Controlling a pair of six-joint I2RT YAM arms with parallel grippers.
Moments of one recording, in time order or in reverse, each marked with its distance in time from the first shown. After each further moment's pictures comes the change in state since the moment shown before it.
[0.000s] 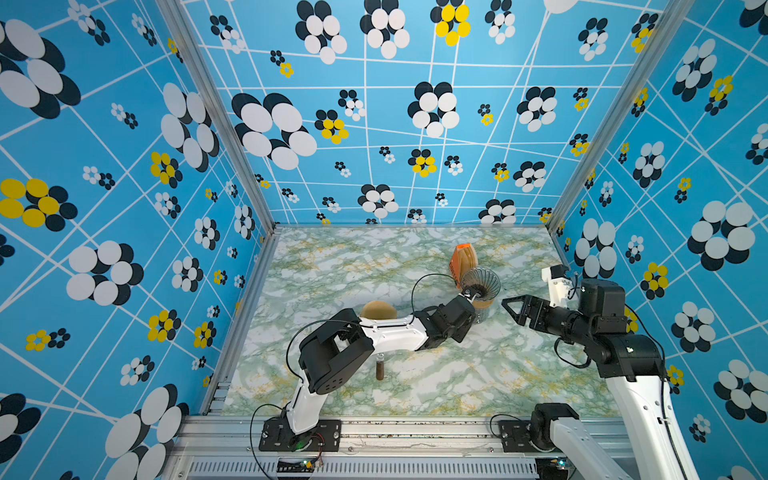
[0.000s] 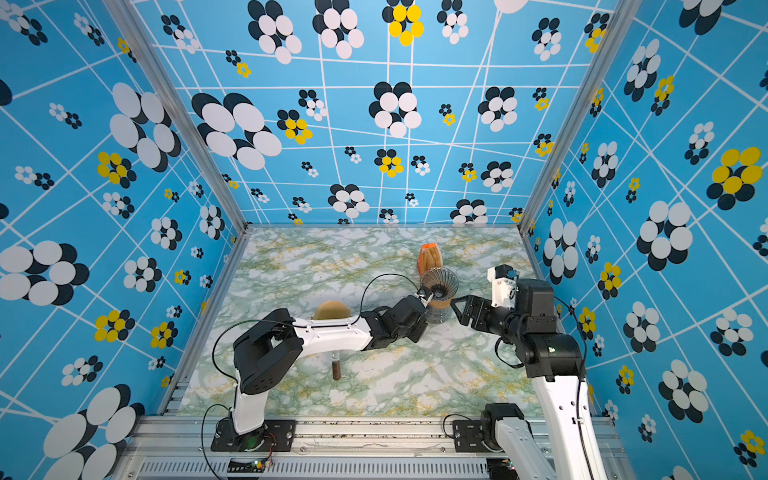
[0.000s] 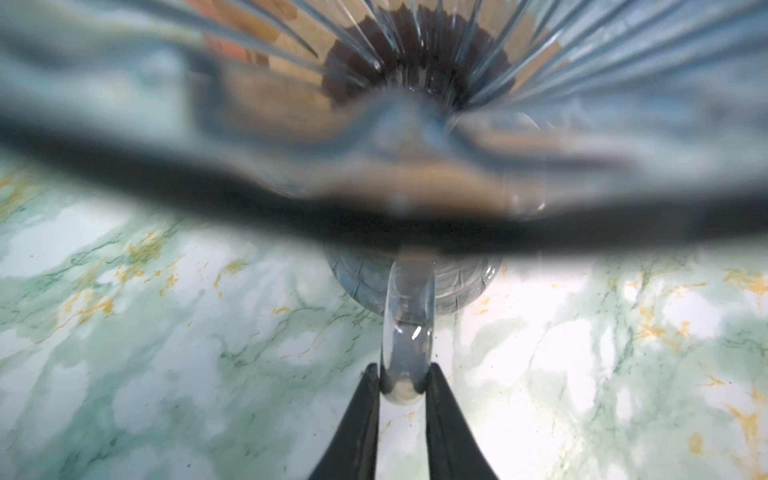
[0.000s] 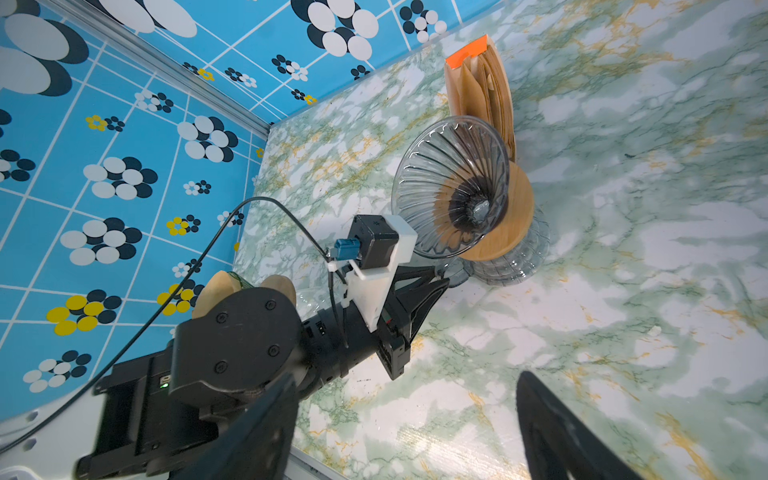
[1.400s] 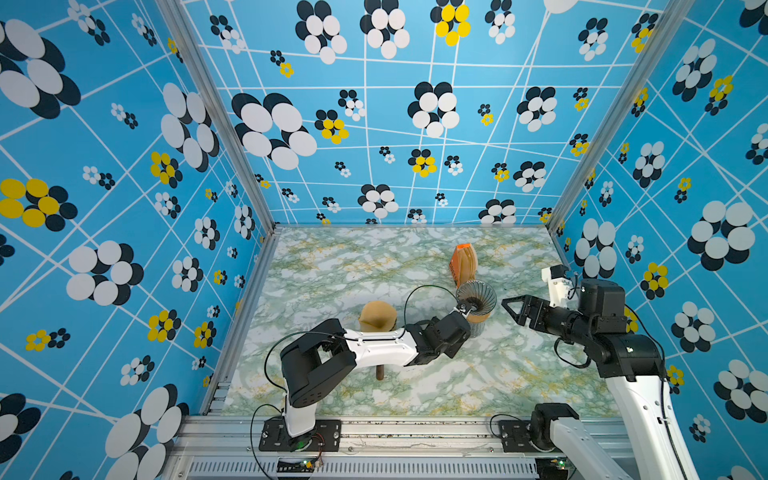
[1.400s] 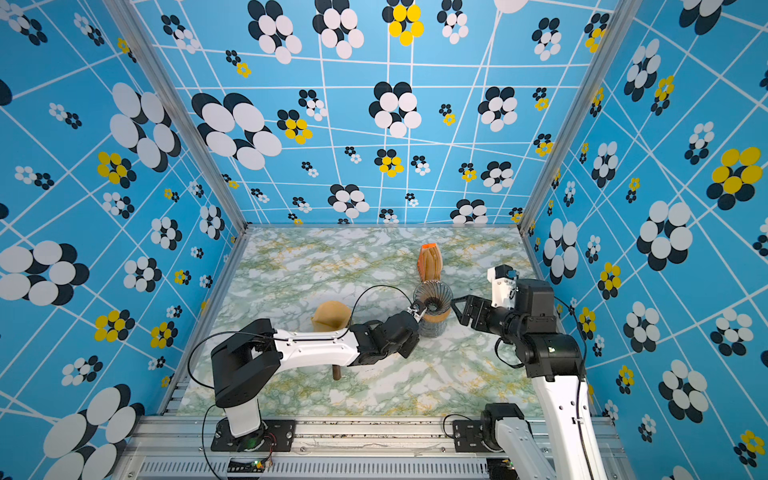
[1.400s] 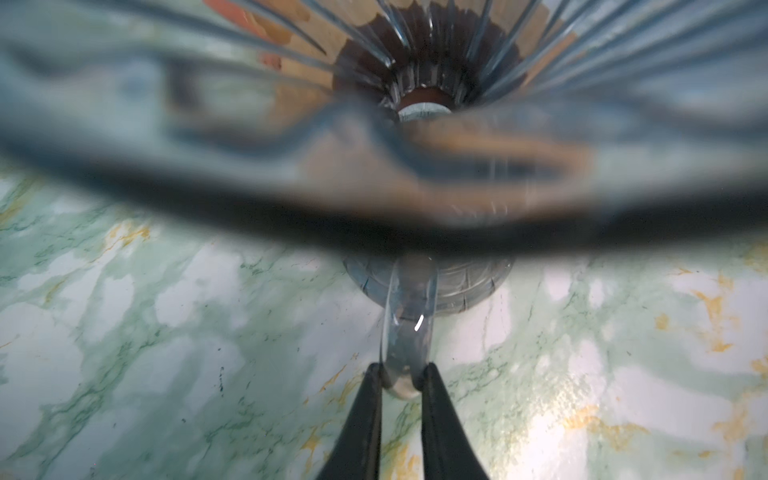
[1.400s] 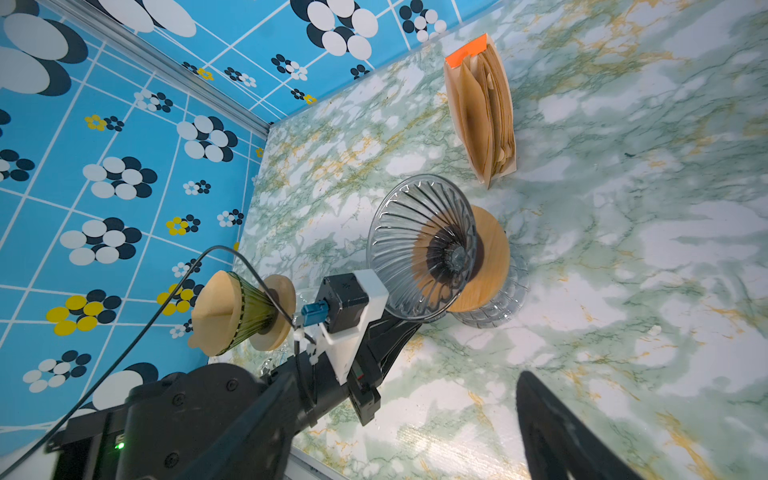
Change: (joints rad) left arm -0.073 -0.150 -0.177 -0.023 -0.069 -0.004; right arm 0.000 0.000 0.000 0.000 0.000 0.000
